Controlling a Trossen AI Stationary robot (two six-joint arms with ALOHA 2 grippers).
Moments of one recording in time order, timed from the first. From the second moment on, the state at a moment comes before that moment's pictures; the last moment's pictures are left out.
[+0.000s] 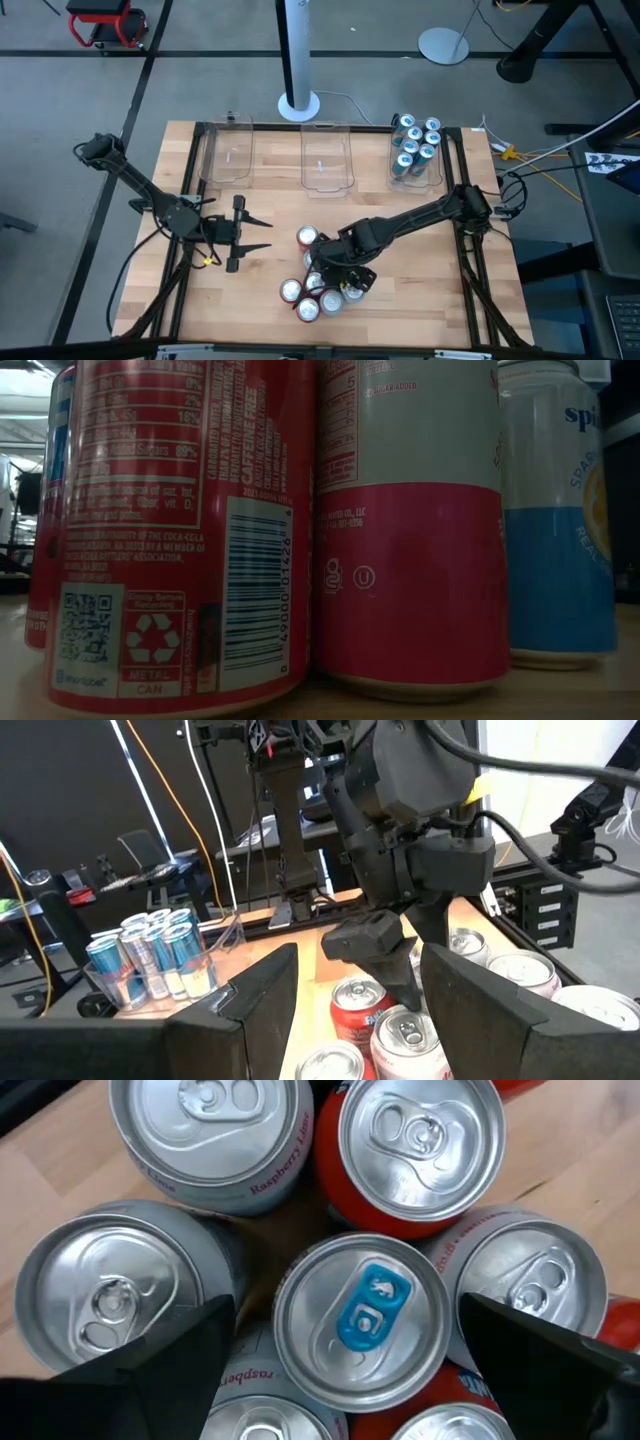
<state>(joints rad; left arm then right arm) -0.62 0.90 0.48 0.40 -0.64 0.20 0.35 2.05 1.86 -1.05 -0.12 -0.61</state>
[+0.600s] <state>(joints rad) -0.62 0.90 0.48 0.40 -0.64 0.20 0.35 2.05 1.85 -1.04 -0.12 -0.62</state>
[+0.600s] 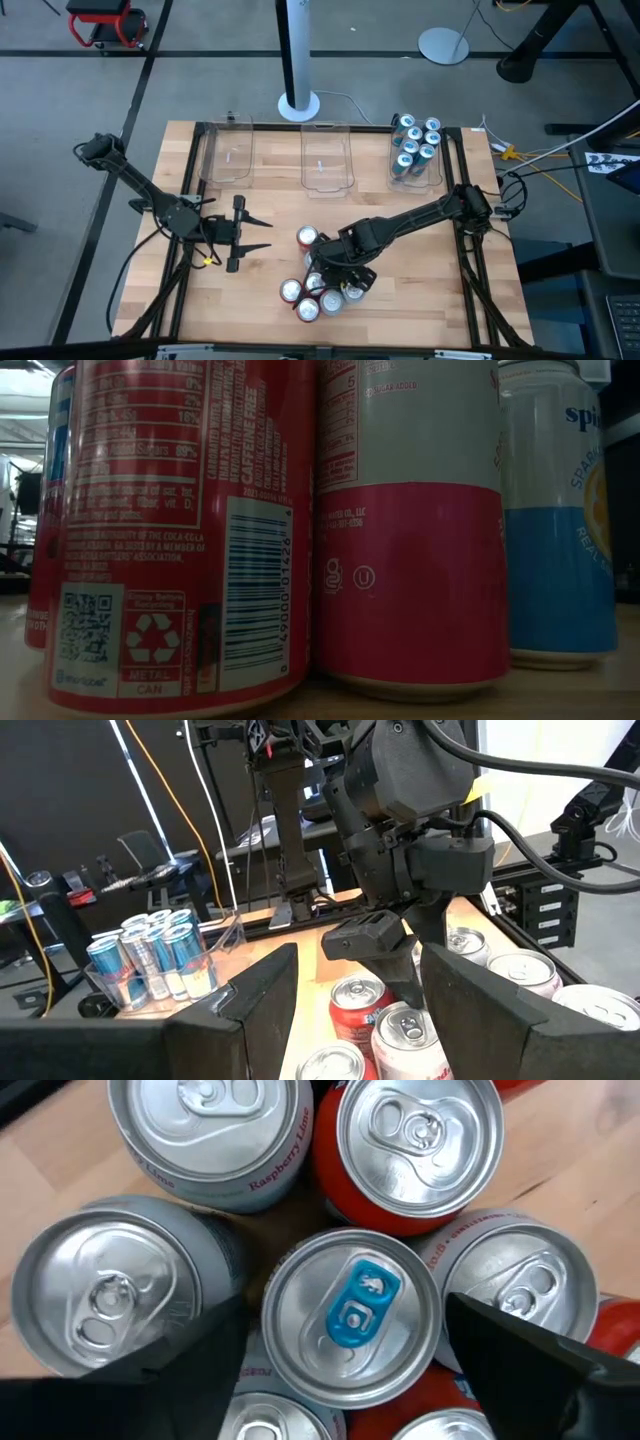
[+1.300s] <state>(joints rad) -0.62 0.90 0.48 0.40 -0.64 0.20 0.35 2.05 1.88 -1.07 -0.10 -0.66</state>
